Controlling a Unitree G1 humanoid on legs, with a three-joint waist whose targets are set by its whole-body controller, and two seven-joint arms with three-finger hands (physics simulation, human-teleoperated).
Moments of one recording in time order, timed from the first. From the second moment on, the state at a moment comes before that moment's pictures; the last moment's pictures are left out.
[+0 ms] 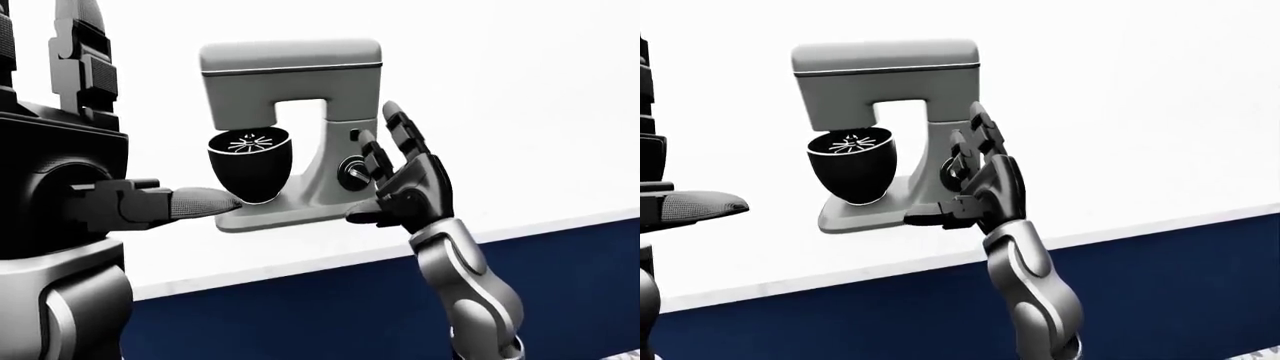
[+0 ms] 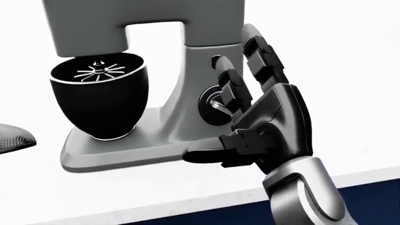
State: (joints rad) left arm -0.39 0.34 0.34 -0.97 -0.60 0.55 0.26; right arm -0.29 0.02 0.02 -0.52 0.59 0.57 -0.16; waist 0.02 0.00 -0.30
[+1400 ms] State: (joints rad) left arm -0.39 0.34 0.34 -0.97 -0.59 0.56 0.26; right arm -0.38 0.03 0.01 -0.28 0.51 0.44 -0.07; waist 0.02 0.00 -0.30
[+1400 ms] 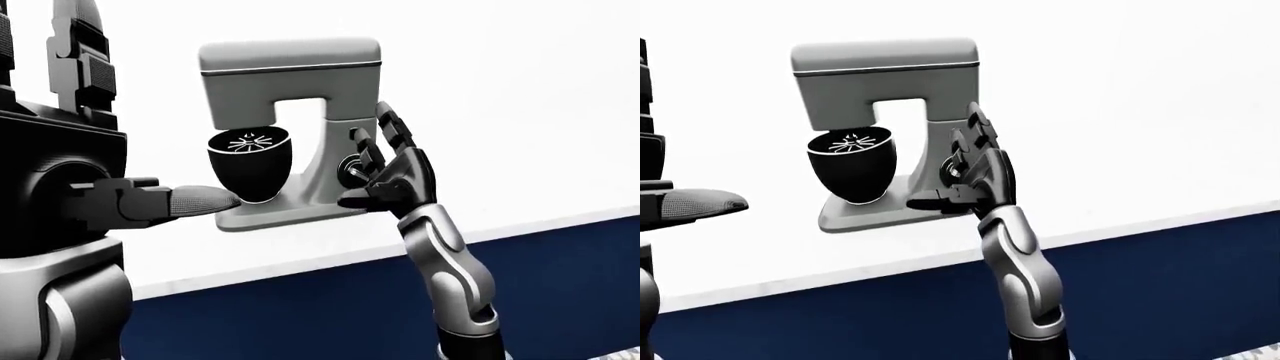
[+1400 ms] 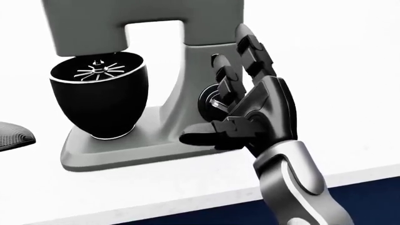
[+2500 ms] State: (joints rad) left arm -0.39 0.34 0.35 -0.96 -0.60 0.56 0.27; right arm -0.48 0.04 0.00 -0.04 0.46 0.31 -0.02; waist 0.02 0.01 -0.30
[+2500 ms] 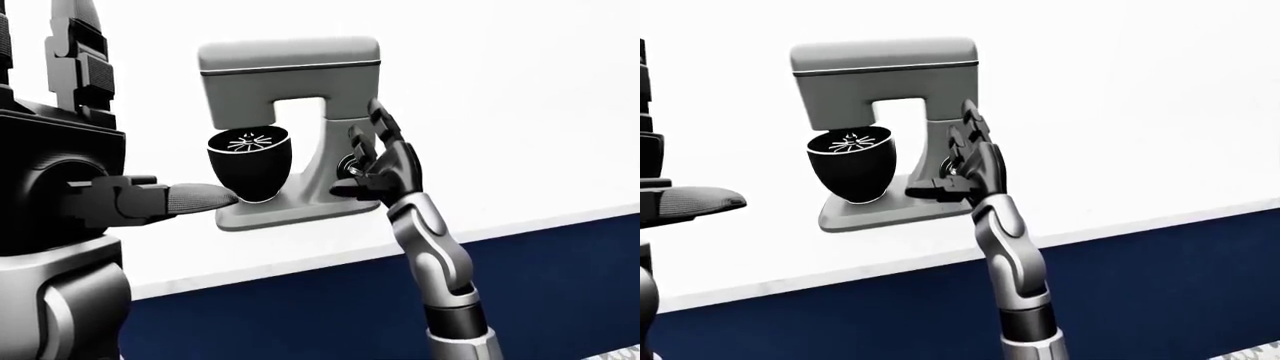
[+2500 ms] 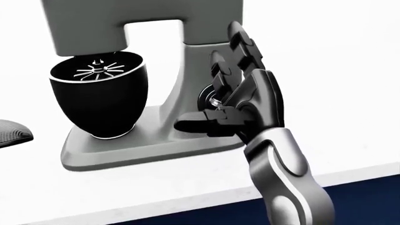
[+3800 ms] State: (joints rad) left arm -0.39 0.35 0.35 -0.97 -0.61 0.55 0.27; right arm -0.53 0.03 -0.02 0.14 0.44 0.20 0.02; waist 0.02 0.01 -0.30
